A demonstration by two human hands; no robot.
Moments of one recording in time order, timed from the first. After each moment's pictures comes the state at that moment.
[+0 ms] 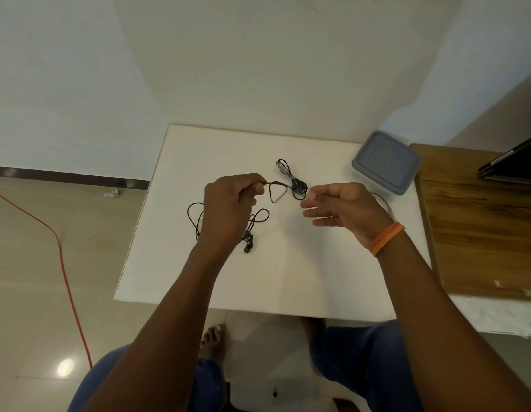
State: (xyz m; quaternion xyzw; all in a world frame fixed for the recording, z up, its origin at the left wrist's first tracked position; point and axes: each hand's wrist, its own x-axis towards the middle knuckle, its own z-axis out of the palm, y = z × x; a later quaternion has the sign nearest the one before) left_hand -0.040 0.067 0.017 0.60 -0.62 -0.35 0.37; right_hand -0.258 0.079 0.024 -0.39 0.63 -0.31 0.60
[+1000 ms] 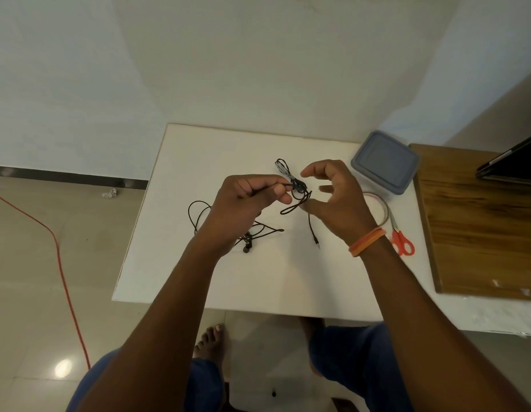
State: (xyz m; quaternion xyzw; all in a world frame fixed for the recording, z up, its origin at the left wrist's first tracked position) left_hand -0.046 0.071 0.032 0.46 -0.55 -0.59 0.38; right_hand -0.238 0.077 0.017 -0.61 0.63 -0.36 0.33
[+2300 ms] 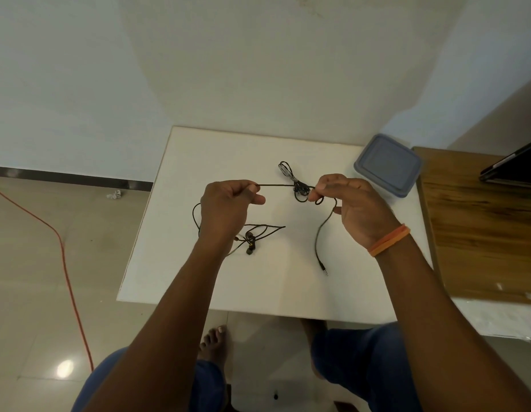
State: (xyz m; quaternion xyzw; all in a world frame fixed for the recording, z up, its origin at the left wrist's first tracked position) left_hand -0.038 0.061 0.007 0.65 -0.44 -0.49 0.39; right_hand -0.251 0.078 0.036 -0.42 0.57 -0.40 0.59
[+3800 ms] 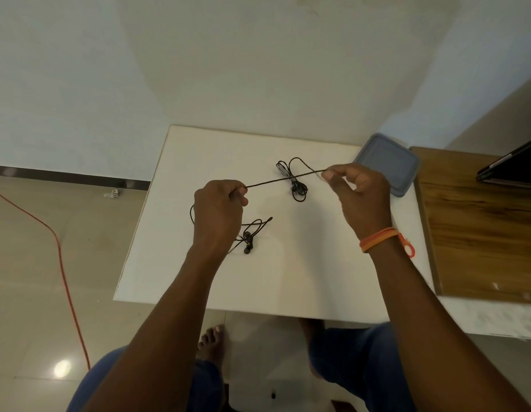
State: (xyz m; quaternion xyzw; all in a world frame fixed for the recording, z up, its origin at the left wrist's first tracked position) left_hand -0.032 0.062 0.006 0.70 -0.56 -0.32 0.32; right_hand -0.259 0.071 0.019 -0.58 0.66 -0.42 0.22
